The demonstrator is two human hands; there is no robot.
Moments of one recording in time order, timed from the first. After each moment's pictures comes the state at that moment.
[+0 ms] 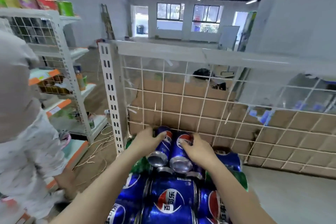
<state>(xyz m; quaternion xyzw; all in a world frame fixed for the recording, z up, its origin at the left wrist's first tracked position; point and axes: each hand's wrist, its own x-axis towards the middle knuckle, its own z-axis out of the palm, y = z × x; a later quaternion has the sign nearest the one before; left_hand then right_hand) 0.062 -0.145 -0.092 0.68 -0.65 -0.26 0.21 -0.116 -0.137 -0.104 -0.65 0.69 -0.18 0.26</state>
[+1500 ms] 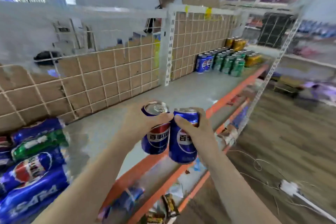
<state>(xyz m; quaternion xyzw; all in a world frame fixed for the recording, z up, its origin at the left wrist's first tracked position) -0.278 0.107 -0.059 0.21 -0.74 -0.58 0.27 -0.372 0.234 -0.086 -0.25 0.66 -0.68 0.19</state>
